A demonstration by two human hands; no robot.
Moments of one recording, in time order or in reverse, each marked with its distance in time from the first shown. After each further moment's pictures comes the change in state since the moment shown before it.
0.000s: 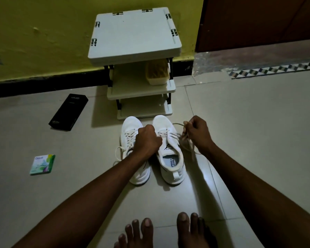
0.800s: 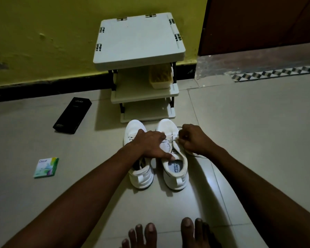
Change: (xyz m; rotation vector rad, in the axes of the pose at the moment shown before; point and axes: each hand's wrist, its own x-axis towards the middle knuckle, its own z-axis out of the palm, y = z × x) left_hand 0.023 -0.009 -0.024 0.634 -0.407 0.395; right_hand 0.003 -0.015 0.000 -0.735 -0.377 -0.463
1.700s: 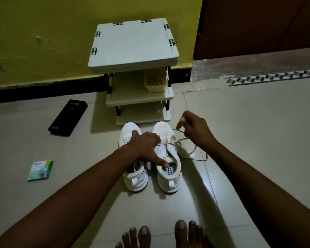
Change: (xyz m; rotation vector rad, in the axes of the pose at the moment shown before) left_hand 0.005 0.000 0.002 0.112 -0.008 0.057; right_hand 0.004 -0.016 -0.037 0.526 0.224 0.201
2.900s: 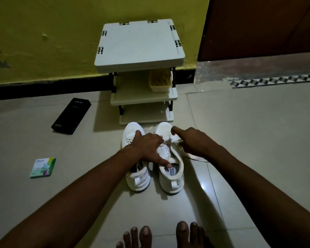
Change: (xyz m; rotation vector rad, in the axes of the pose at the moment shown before) left_hand -0.001 -0.002 0.005 0.002 0.042 0.008; right_hand -0.002 0.006 0.016 -0.995 -0.398 -0.180
